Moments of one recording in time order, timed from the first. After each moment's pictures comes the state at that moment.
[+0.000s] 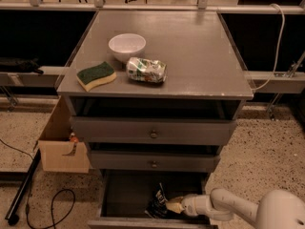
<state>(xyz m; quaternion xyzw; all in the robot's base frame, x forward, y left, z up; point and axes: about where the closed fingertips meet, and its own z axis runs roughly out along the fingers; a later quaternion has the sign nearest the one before) 0.483 -0.085 0.181 -0.27 0.83 0.43 0.24</state>
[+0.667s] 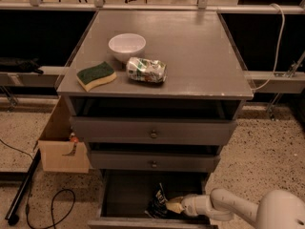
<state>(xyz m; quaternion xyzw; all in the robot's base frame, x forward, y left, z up) 0.483 -0.085 0.181 -0.27 0.83 0.43 0.24</state>
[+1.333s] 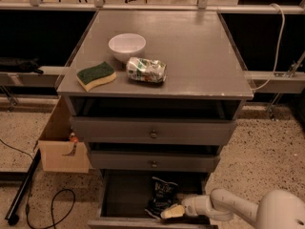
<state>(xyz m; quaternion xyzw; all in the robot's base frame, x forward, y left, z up) 0.483 -0.085 0.181 -0.27 0.83 0.43 0.24</state>
